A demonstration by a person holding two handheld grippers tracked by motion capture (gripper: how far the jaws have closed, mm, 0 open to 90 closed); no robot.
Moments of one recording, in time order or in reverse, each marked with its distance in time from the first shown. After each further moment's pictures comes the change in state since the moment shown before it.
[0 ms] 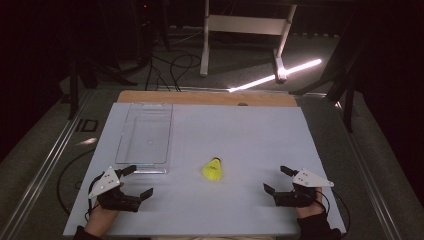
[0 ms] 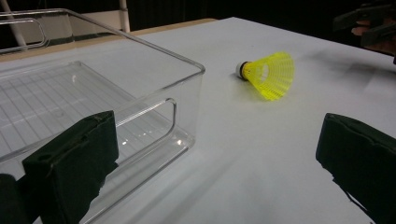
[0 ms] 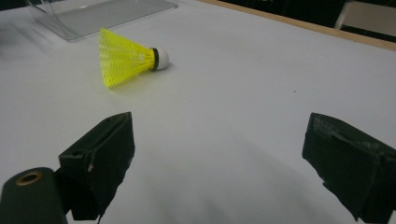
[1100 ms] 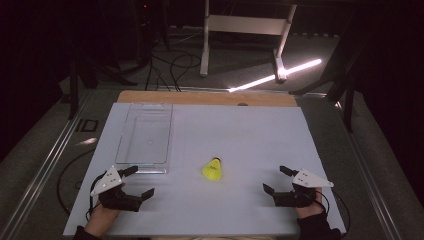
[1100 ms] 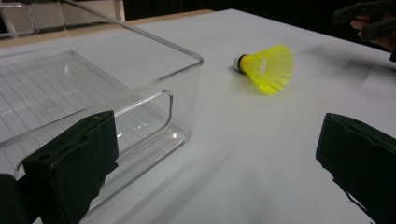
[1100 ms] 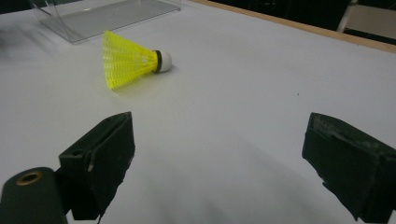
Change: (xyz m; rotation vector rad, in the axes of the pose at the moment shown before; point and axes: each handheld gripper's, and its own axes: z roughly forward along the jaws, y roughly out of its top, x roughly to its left) left arm 0.001 0.000 0.004 0.050 -0.021 -0.022; right arm 0.000 -0.001 0.001 -0.013 0.010 -0.002
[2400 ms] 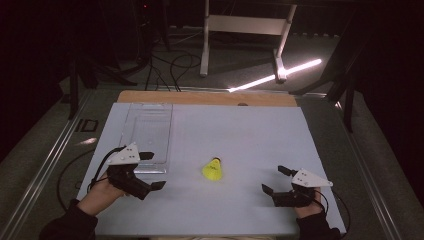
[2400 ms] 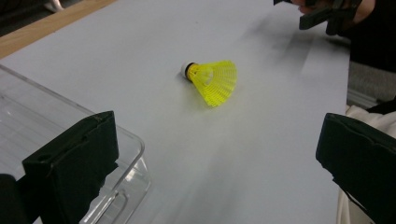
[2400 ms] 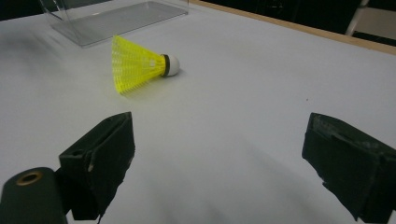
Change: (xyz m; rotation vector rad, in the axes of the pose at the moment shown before) left arm -0.016 0.105 0.016 0.245 -0.200 0.145; right arm 0.001 0.002 0.002 -0.012 0.030 -0.002
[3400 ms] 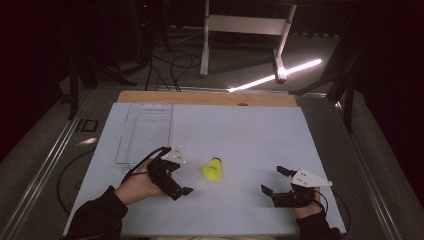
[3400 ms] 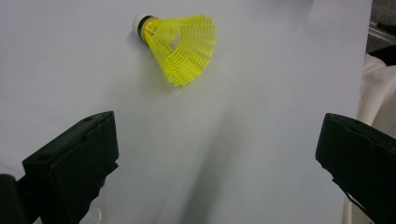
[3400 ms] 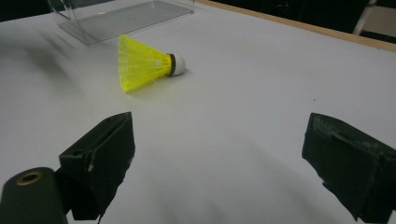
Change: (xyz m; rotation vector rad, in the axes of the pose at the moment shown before) left arm -0.017 0.034 0.084 0.326 -0.076 0.066; right arm 0.001 0.000 0.001 0.003 0.020 -0.002
